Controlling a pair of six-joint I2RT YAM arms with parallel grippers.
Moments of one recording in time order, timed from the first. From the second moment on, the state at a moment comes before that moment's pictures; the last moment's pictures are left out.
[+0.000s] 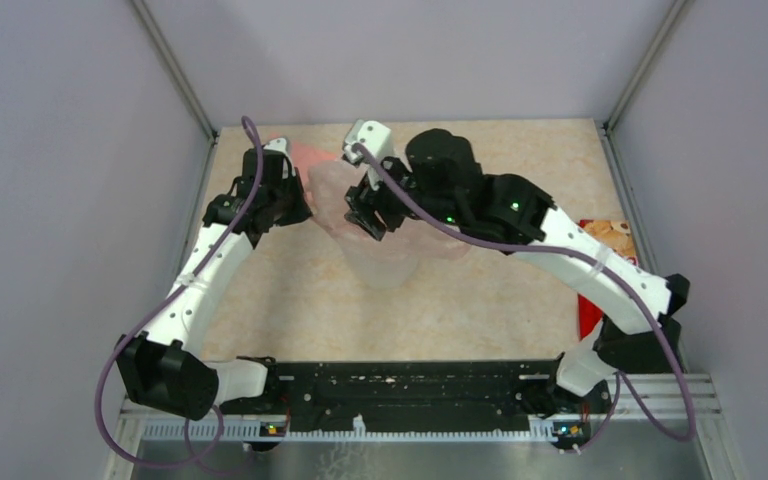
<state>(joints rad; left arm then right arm) -0.25 1.27 1.24 -0.70 -0.02 -0.39 1.10 1.52 1.94 -0.73 -0.01 -0.09</state>
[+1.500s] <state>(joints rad) -0.25 1.30 1.29 -0.67 -0.02 -0.39 0.92 1.75 2.02 -0.70 0.25 -0.17</state>
